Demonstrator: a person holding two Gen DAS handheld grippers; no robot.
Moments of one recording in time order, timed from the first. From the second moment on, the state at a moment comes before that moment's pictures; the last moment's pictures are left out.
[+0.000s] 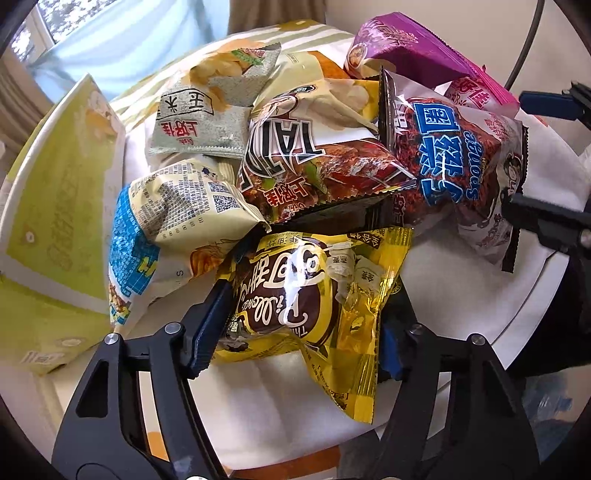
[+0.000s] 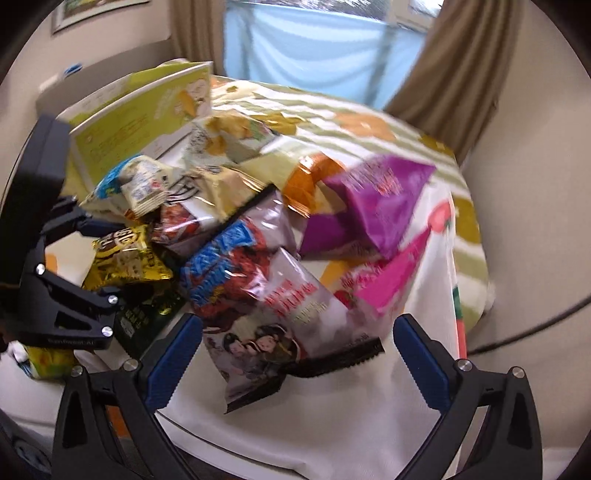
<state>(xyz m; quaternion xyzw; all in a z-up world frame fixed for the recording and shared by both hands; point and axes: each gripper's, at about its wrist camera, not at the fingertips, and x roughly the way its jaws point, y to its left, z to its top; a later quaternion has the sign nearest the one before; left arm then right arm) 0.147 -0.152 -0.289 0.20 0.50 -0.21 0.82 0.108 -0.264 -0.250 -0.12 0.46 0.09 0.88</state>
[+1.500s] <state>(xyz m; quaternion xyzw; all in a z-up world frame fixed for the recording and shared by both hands) 0.105 -0.131 -0.210 0.16 0.46 -0.16 0.86 0.073 -0.247 -0.216 -0.16 0.41 0.13 0.89</state>
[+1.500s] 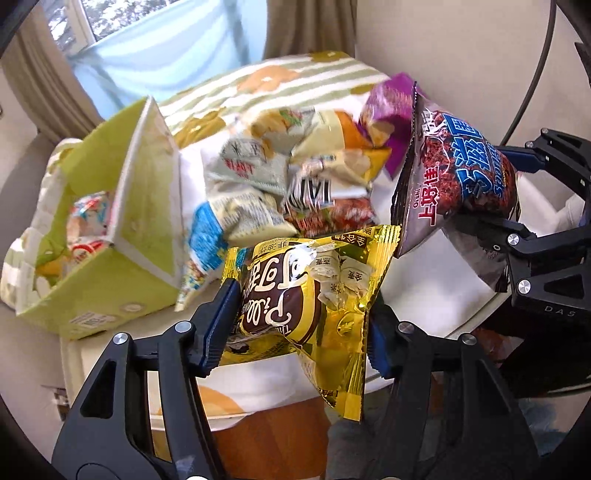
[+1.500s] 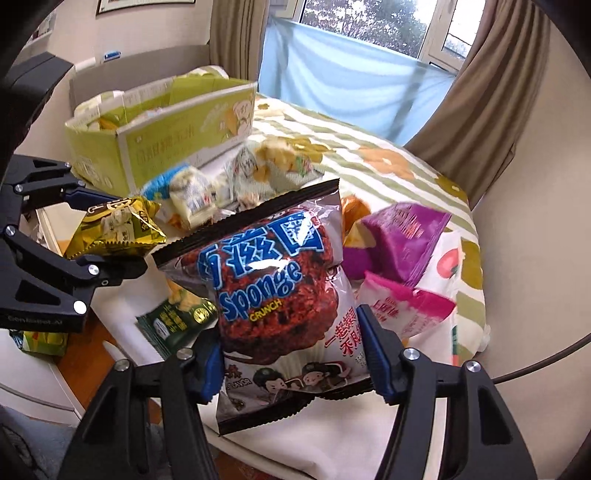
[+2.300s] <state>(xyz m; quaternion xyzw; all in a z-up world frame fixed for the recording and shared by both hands) 0.217 0.005 -0.078 0.05 0.36 -0.06 0.93 0.181 -0.178 -0.091 -0.11 0.34 0.16 0.92</state>
